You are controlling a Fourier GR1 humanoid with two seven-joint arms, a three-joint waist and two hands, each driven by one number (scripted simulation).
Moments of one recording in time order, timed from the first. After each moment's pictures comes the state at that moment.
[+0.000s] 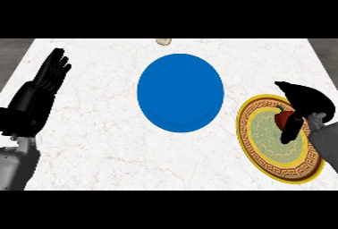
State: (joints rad) left arm -0.25 0.42 -0.05 -1.62 0.19 0.06 0.09; right arm -0.49 -0.70 0.43 -1.28 0.45 0.35 0.67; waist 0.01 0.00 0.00
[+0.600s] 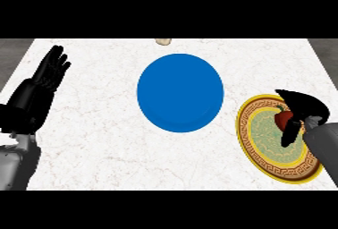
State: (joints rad) left arm -0.27 0.37 0.01 -1.62 0.14 0.02 0.12; right arm -0.47 -0.60 0.33 -1.10 0.60 0.39 0.53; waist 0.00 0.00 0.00
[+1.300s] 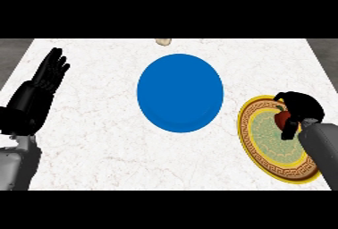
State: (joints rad) left arm -0.26 0.34 0.05 -1.60 0.11 -0.03 0.10; right arm -0.50 -0.53 0.27 -0.88 0.81 0.18 0.35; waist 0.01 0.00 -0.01
